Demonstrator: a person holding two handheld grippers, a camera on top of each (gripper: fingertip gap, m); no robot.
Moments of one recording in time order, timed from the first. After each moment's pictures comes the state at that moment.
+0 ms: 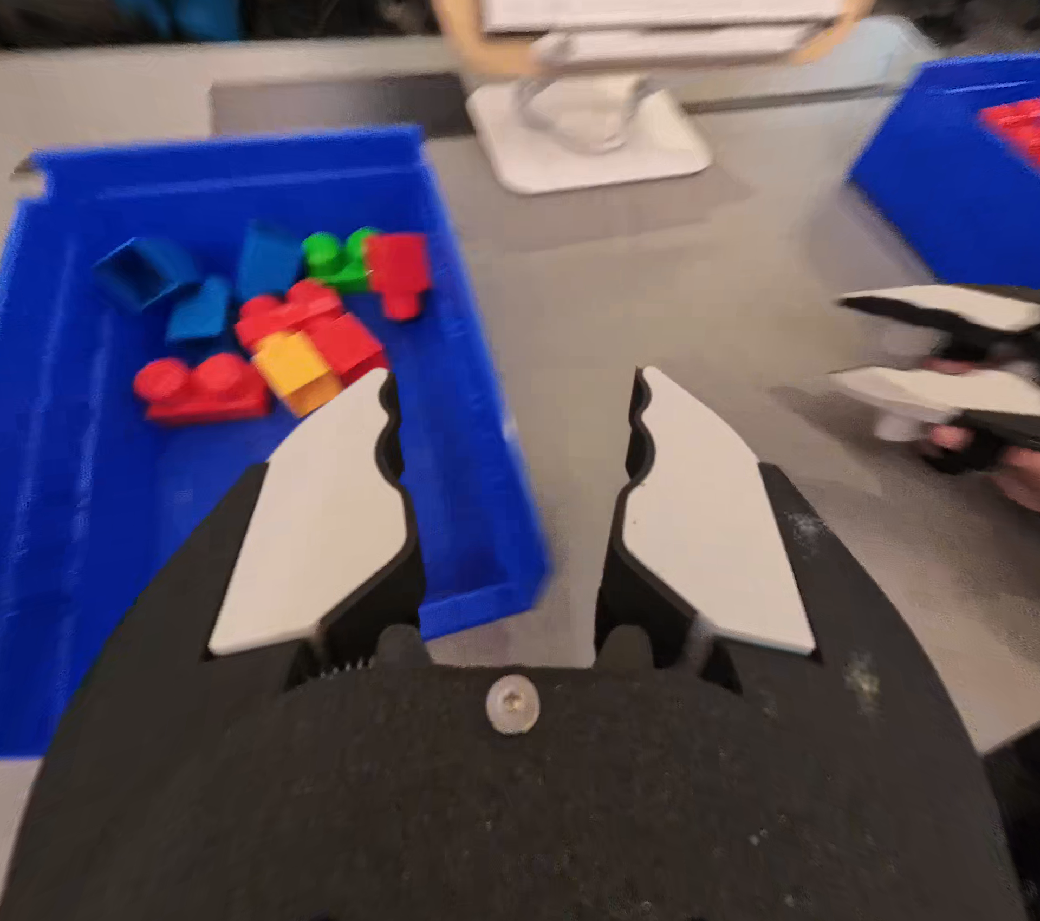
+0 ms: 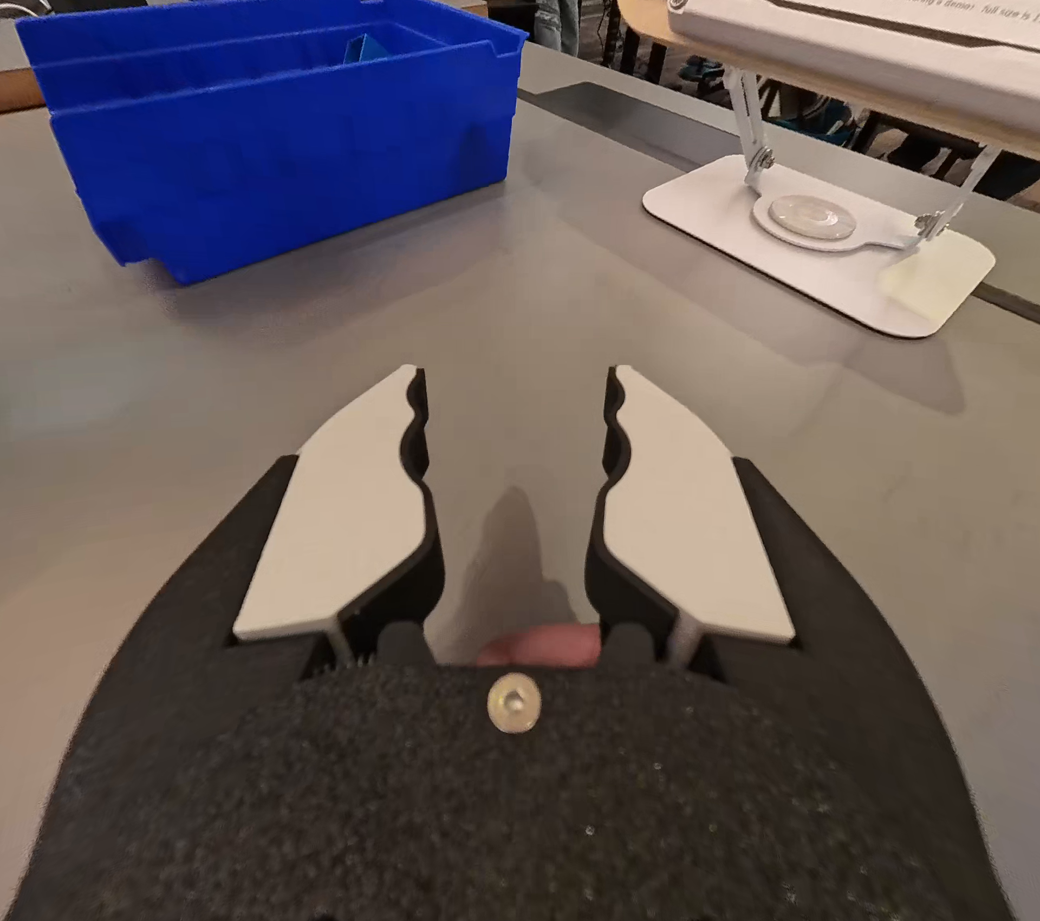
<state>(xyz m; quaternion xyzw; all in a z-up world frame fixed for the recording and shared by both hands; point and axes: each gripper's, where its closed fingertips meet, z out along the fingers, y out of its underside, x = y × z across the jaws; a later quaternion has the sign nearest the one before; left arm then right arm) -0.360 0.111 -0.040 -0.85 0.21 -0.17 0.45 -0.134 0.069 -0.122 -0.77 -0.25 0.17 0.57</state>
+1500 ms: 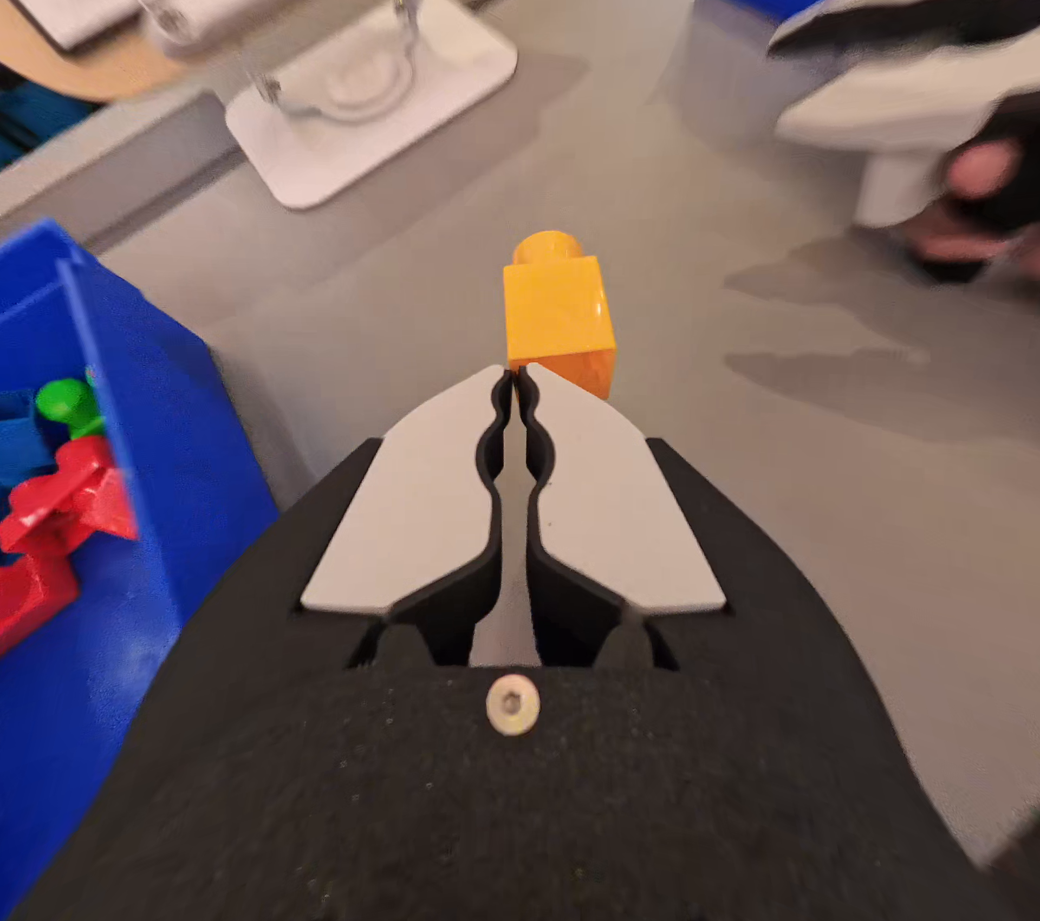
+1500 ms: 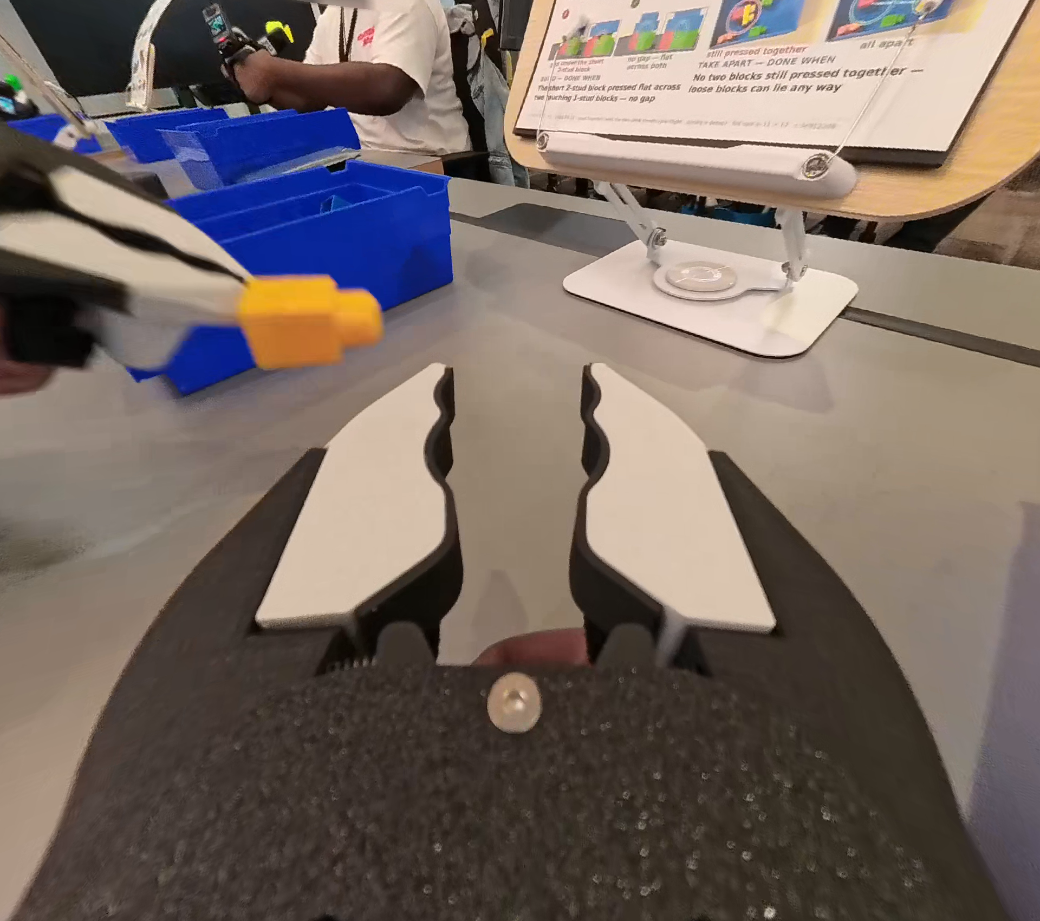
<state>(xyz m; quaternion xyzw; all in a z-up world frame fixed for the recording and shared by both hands) -0.221 0.077 -0.099 -0.79 0.42 -0.12 0.43 -0.078 0.071 -0.088 -0.72 -0.17 0.21 0.64</state>
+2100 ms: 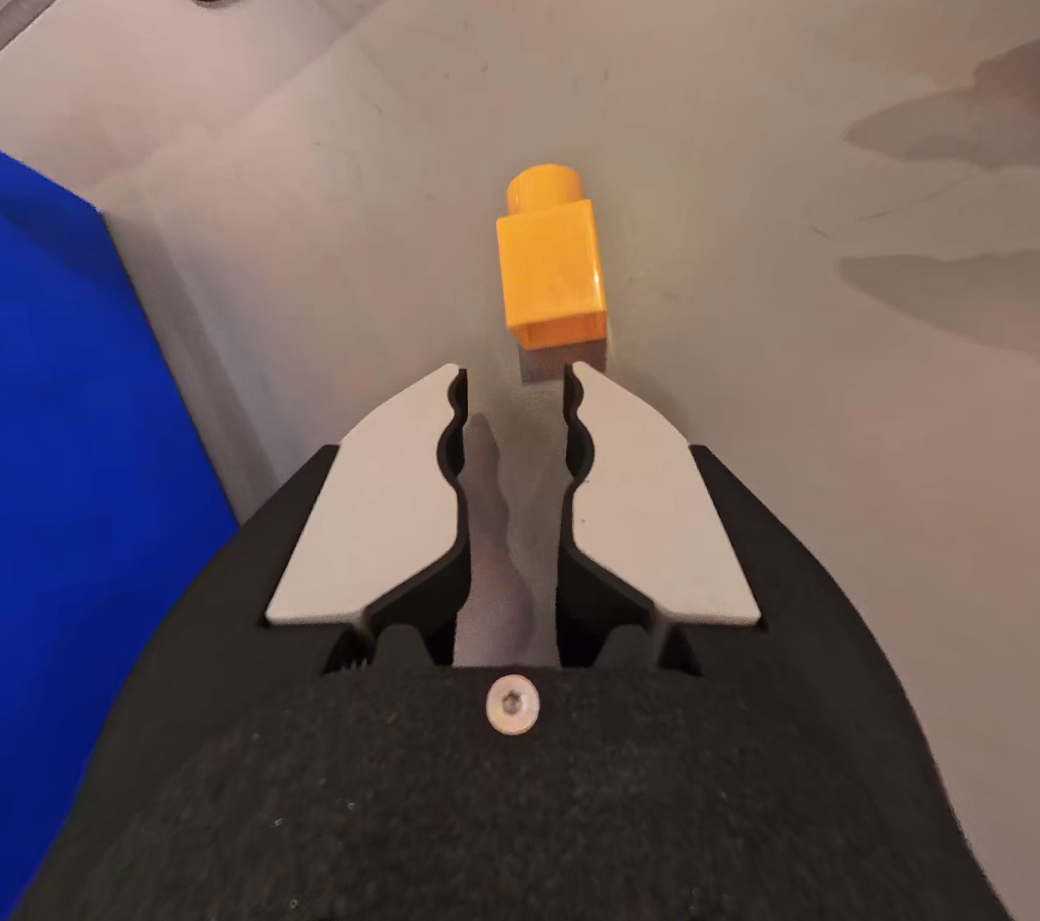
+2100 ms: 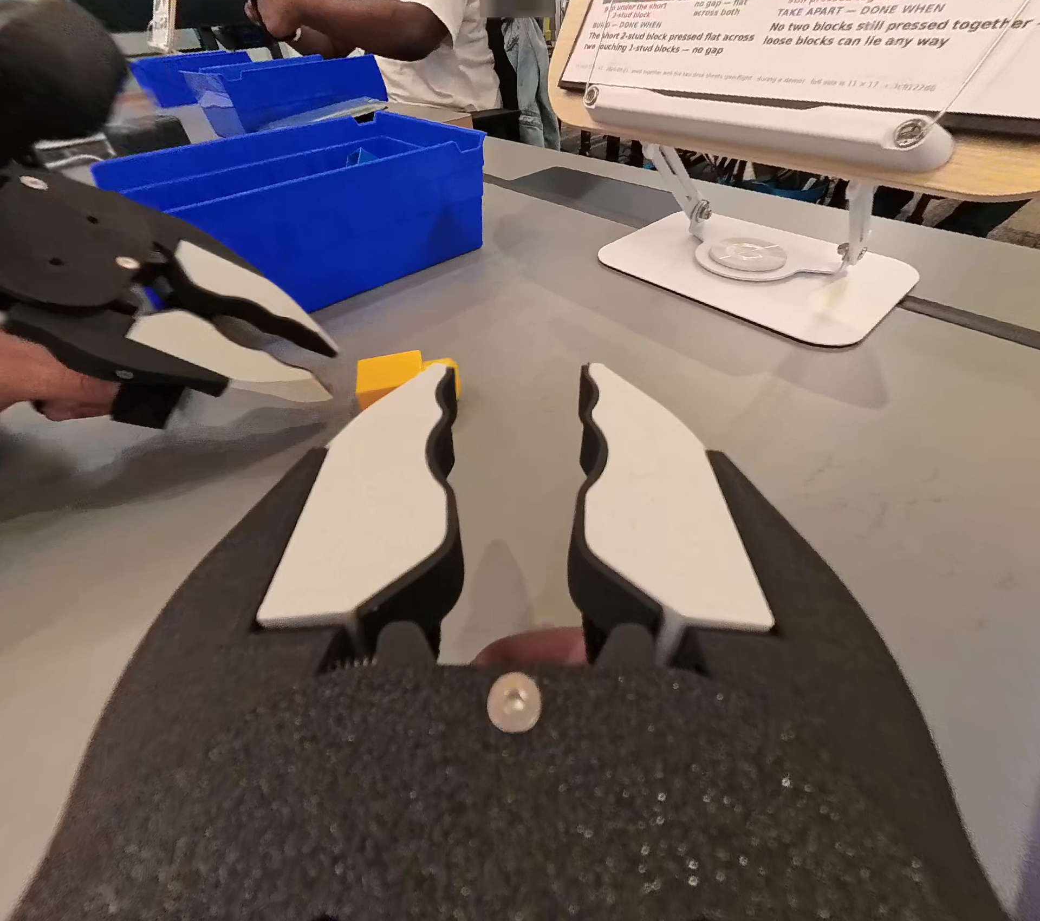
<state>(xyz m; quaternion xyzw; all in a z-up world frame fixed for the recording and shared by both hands) -0.238 0.077 -0.174 -0.83 0.41 -0.06 0.36 -0.096 0.066 -0.100 -0.73 -0.20 0.21 0.62</state>
